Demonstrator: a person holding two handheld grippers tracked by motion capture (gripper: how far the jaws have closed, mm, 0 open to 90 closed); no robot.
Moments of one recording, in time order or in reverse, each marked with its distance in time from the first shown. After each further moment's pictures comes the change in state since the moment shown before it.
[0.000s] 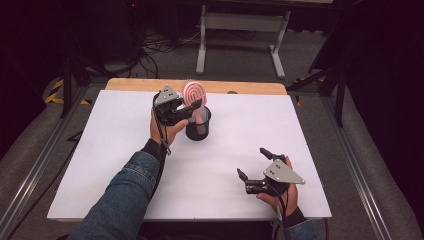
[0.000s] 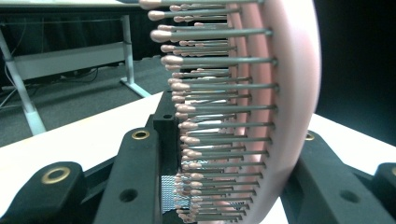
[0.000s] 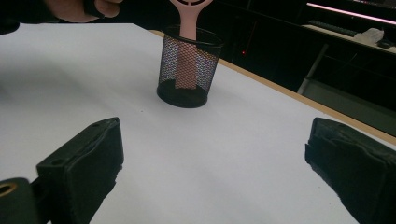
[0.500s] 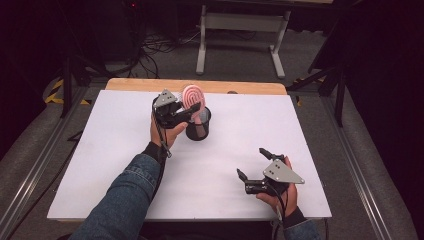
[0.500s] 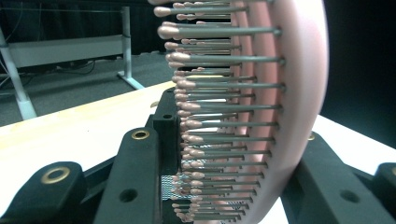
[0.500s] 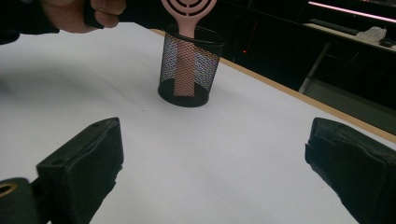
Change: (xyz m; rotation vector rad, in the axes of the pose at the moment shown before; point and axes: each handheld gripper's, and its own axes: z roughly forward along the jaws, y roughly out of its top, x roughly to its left) left arm 0.005 -0.013 0.002 0.011 -0.003 -0.048; right arm 0.000 0.000 0.001 0.003 0.004 0.001
